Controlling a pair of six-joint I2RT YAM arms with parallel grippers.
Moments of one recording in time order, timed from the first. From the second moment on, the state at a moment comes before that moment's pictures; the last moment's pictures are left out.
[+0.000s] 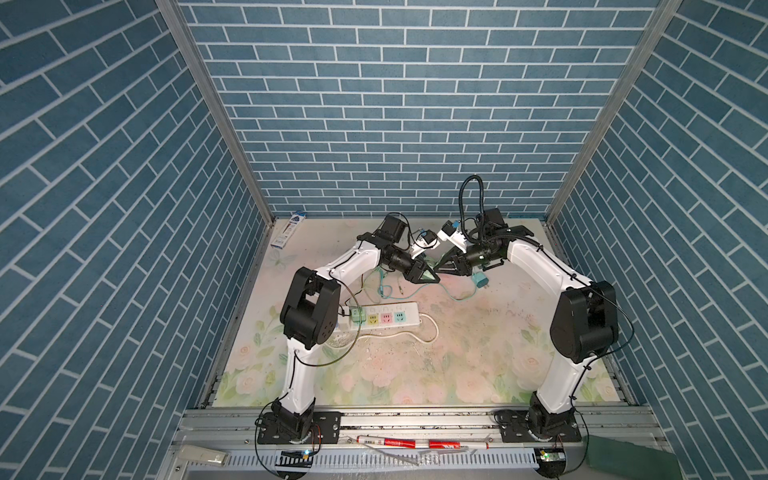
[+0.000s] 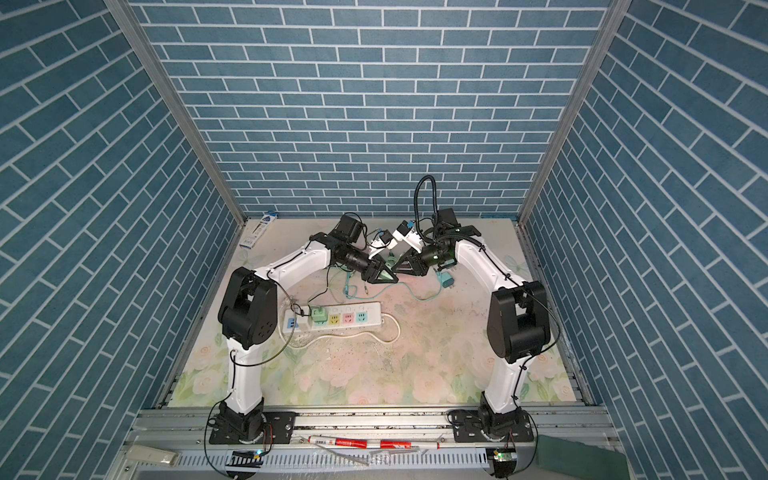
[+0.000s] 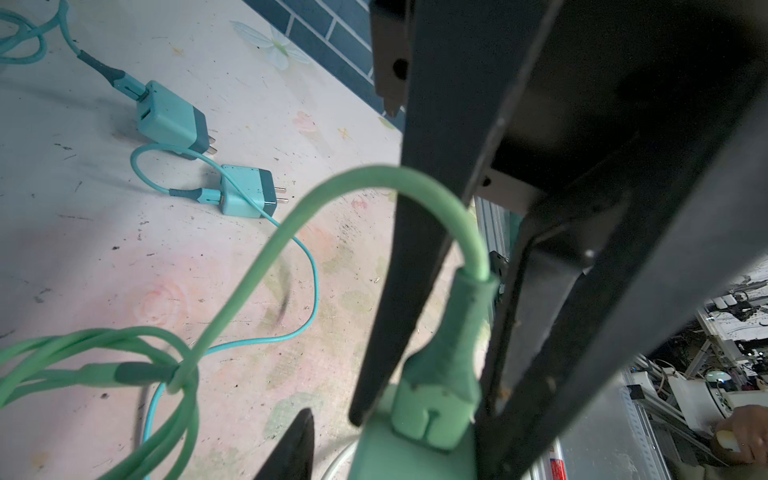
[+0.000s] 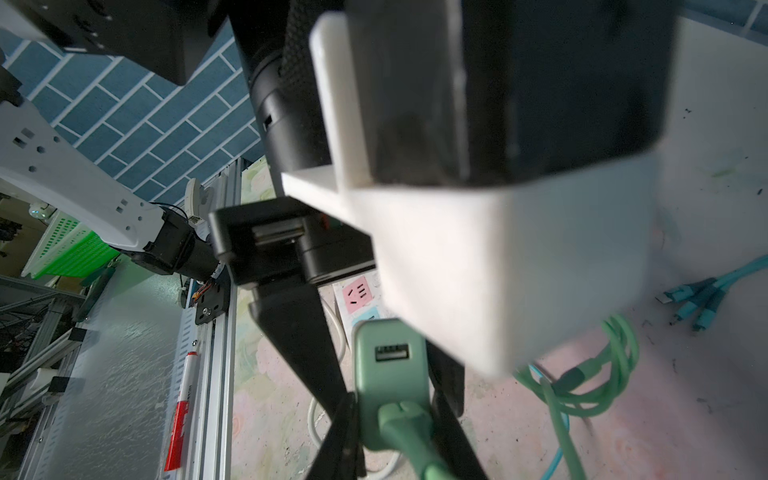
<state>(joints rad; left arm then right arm) -0.50 2.09 1.70 -0.61 1.01 0.26 0.36 1.84 1.56 -0.84 -0.96 -0.53</state>
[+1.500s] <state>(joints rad) -0.45 2.07 1.62 -0.34 1.08 0.06 0.32 1.72 1.36 -0.41 -0.93 -0.14</state>
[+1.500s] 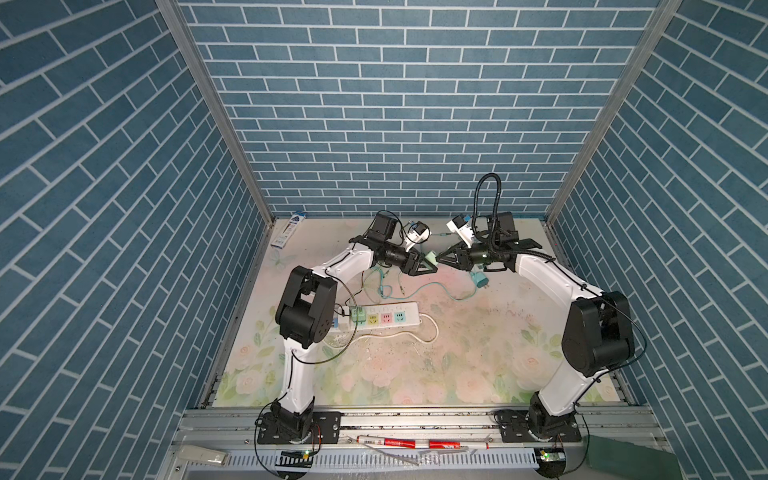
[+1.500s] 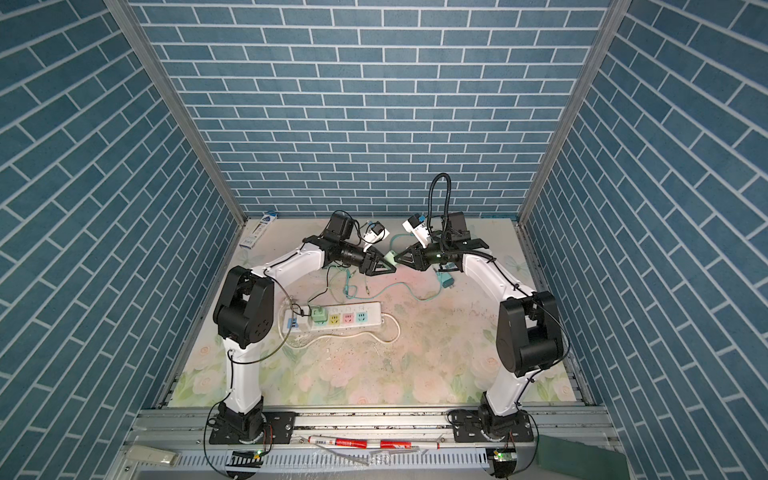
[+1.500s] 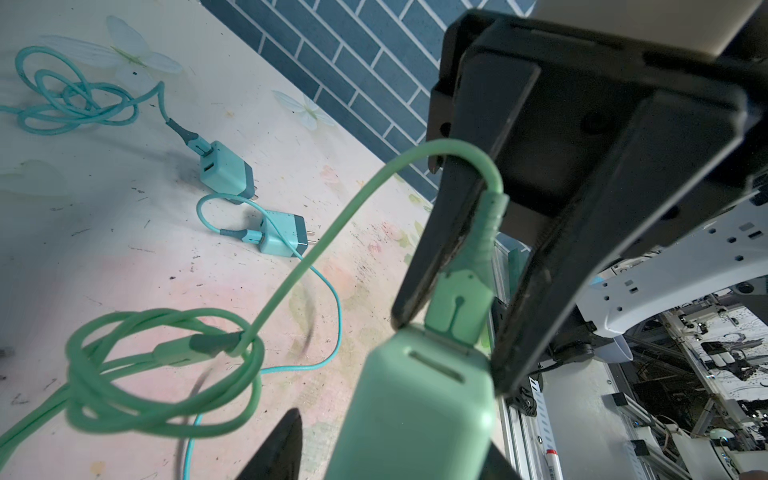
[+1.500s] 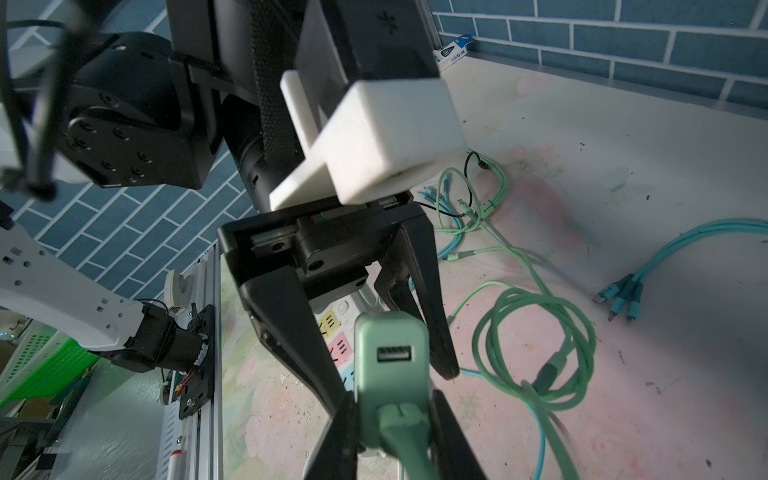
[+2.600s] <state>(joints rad) -0.42 2.01 1.39 0.34 1.12 -0.44 0.30 1.67 1.20 -0.02 -0.93 0.16</state>
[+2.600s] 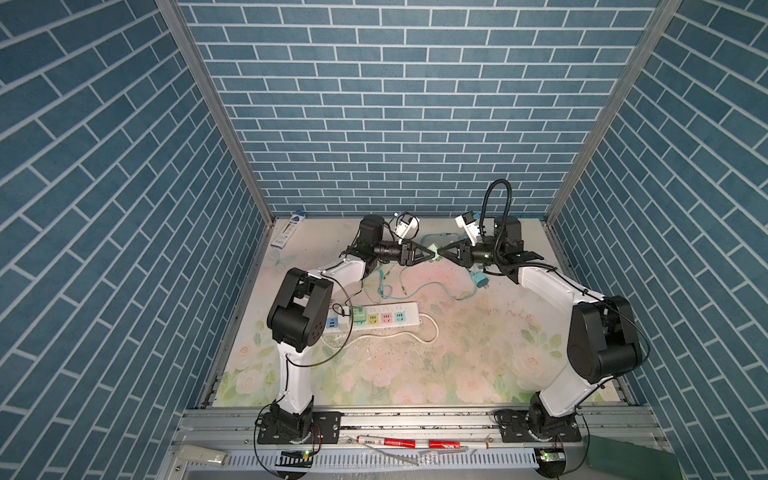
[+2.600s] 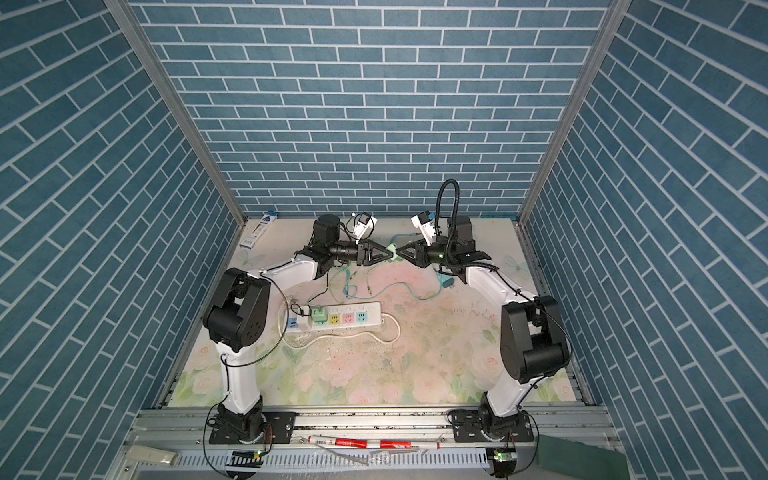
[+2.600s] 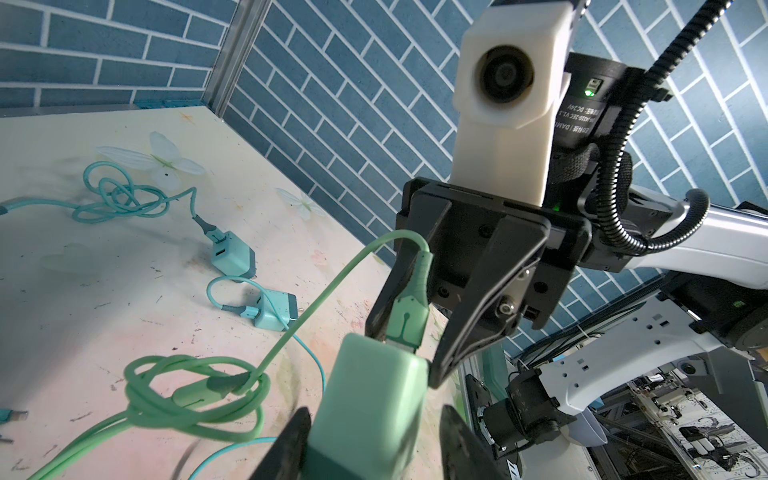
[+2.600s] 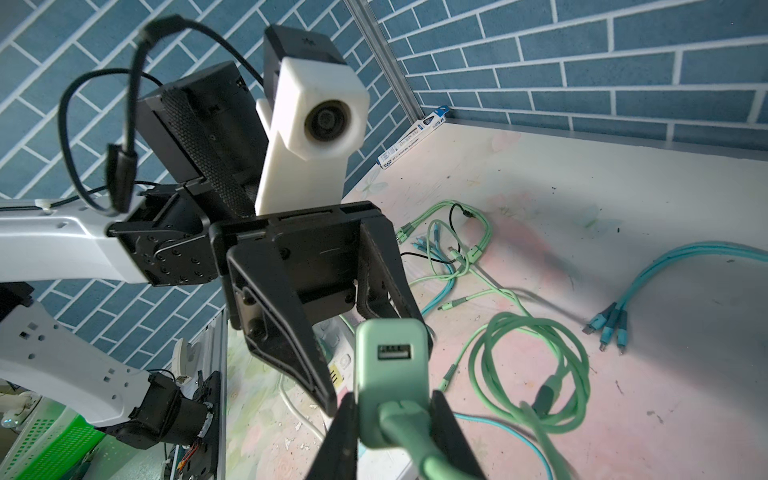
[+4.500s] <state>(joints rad) -0.40 2.04 1.44 0.34 1.25 -0.49 0.30 1.78 1.41 -0.38 -1.07 -0.05</state>
